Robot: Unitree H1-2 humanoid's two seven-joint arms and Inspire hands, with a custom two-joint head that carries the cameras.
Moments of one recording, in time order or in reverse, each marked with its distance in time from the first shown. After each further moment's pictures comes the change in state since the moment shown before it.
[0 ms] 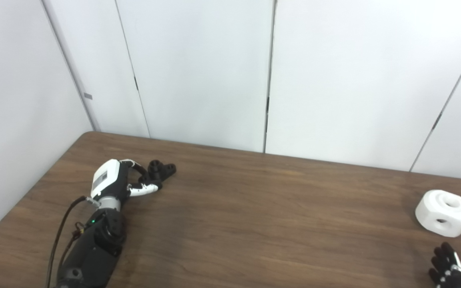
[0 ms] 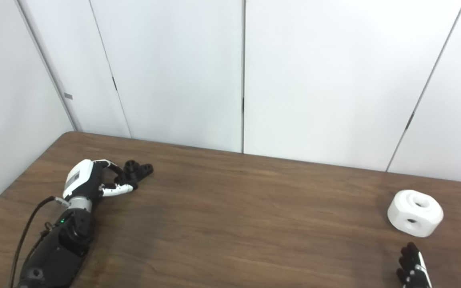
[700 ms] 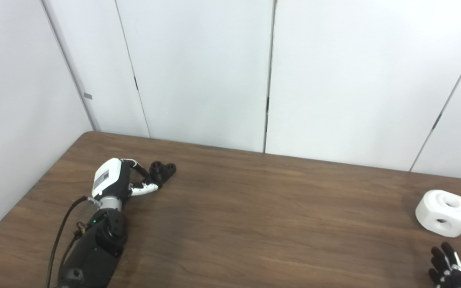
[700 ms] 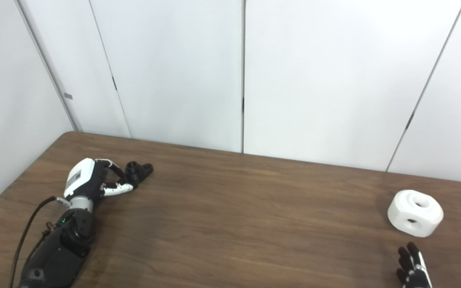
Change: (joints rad) left arm 0.001 0.000 -0.013 0.000 0.000 -0.009 0.023; right arm 0.001 0.000 -0.001 -0.011 0.008 0.019 0.000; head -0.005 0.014
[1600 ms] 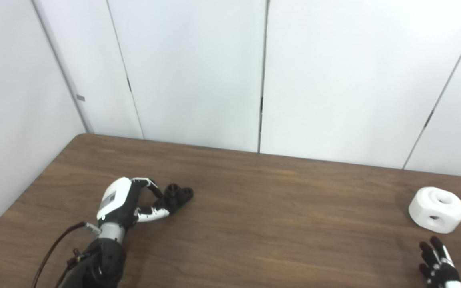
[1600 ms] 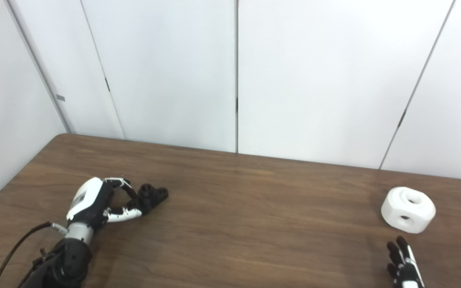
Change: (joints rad) left arm 0.217 -0.021 -0.051 -0.381 0.000 0.003 -0.124; right arm 0.001 0.002 0.010 -0.034 -0.022 0.039 -0.003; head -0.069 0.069
